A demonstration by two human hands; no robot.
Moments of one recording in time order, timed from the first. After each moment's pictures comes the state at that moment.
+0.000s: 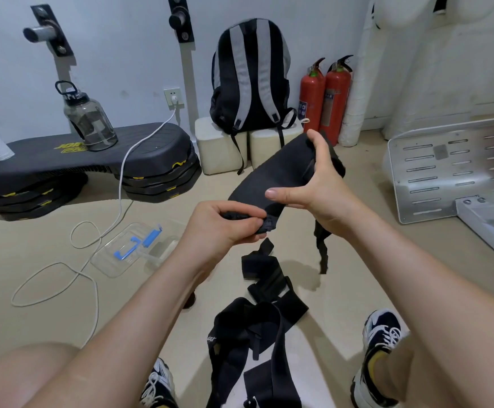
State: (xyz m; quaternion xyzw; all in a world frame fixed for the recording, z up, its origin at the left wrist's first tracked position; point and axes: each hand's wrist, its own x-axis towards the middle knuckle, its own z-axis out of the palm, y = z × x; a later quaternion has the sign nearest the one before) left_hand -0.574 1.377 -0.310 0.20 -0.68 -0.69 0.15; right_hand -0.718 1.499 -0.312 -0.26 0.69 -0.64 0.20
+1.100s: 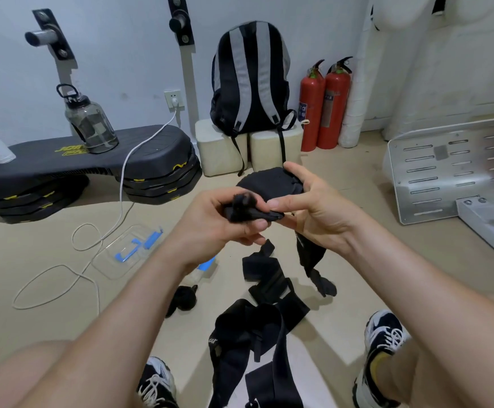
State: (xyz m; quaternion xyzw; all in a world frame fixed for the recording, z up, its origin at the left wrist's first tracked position) left_hand -0.568 1.365 -0.292 0.06 -0.76 -0.63 0.12; right_hand -0.693 1.504 -0.304 -0.18 0.52 -0.74 0.39
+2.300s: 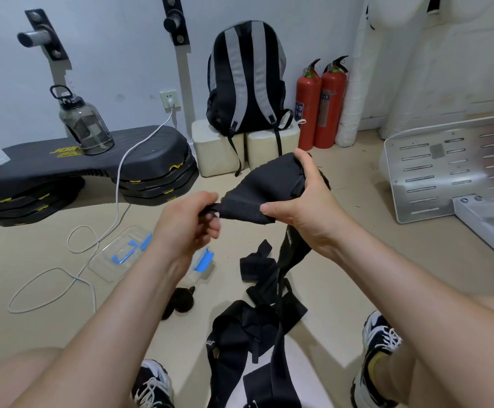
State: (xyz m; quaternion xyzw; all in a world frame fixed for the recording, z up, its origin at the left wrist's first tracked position) left_hand -0.576 1.356 -0.300 0.34 -0.63 -0.68 0.17; right_hand -0.689 1.497 -0.316 -0.21 0.62 -0.72 0.24
